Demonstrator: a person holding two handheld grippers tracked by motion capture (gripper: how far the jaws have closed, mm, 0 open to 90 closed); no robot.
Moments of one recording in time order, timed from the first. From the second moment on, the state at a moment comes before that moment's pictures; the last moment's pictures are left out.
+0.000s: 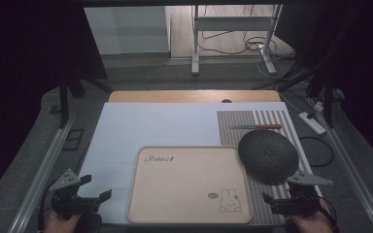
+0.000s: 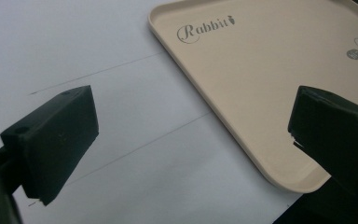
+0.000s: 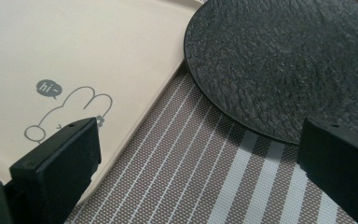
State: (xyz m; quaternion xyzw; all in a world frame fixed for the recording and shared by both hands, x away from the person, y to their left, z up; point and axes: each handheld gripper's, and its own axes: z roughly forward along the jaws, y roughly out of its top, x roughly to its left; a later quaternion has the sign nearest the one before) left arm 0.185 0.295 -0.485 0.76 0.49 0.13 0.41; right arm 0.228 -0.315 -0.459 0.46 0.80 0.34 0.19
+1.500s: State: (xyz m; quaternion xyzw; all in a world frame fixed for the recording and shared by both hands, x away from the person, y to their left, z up) left arm 0.186 0.297 -0.486 0.76 0.49 0.13 0.41; right arm 0.239 -0.306 -0.455 0.43 0.82 0.33 0.18
